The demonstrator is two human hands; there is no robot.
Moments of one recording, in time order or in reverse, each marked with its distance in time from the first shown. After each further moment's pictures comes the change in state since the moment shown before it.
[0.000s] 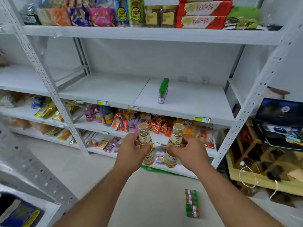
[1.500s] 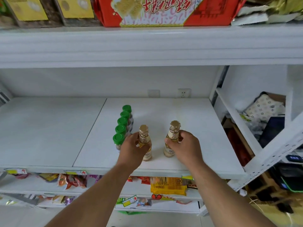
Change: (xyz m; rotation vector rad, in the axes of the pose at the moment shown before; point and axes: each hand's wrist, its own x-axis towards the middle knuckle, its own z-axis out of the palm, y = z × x) left_hand 0.449 -0.016 0.253 0.100 -0.242 0.015; right_hand 0.456 0.120 -0.048 -0.029 0.249 0.147
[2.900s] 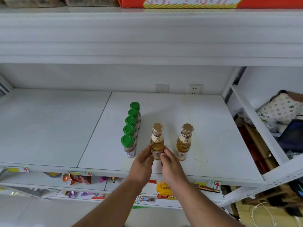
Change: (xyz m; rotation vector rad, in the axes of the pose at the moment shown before) left_hand -0.008 -0.060 0.022 -0.401 -0.186 -0.332; right_hand -0.032 -0.004 0.100 0.362 -0.312 0.362
